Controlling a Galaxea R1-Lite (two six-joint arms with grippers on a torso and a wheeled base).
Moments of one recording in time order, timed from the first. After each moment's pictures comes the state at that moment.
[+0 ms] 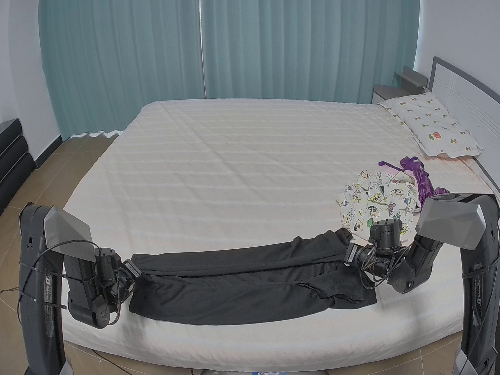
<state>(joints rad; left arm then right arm) -0.03 2.53 -0.45 -1.55 0.20 -0.70 0.23 2.44 -0.81 -1.04 -0.05 0.51</state>
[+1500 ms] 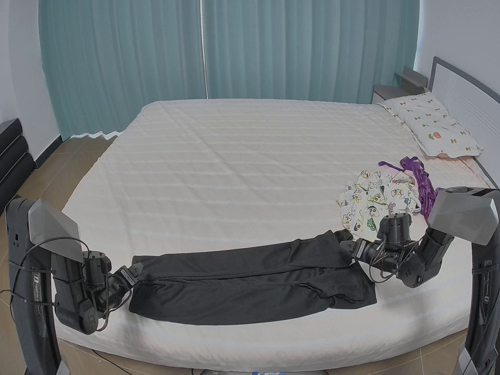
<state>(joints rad) -0.01 2.41 -0.28 -1.55 0.07 -0.70 0.20 2.37 -0.77 -1.00 -0.02 0.52</state>
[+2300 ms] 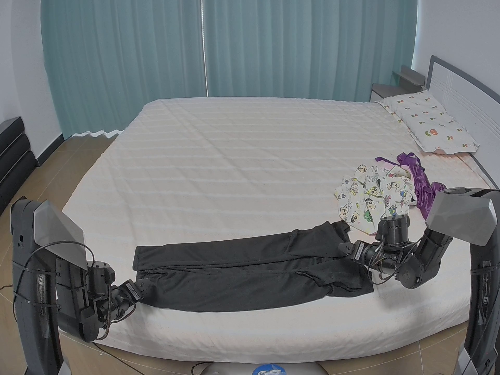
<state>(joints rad) -0.06 2.45 -0.22 -1.55 0.03 -0.67 0.21 2.38 -0.78 -1.00 -0.02 0.52</state>
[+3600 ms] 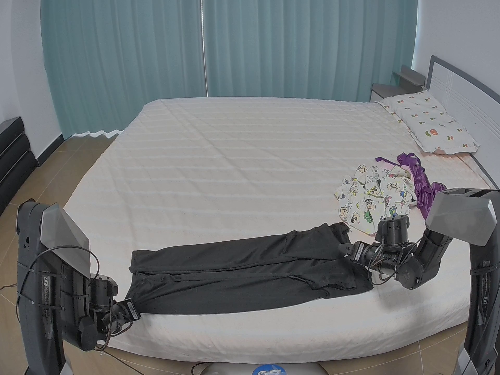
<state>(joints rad) -0.07 2.48 -0.11 -1.55 0.17 -0.45 0.21 2.38 -0.77 -1.00 -0.02 0.52</state>
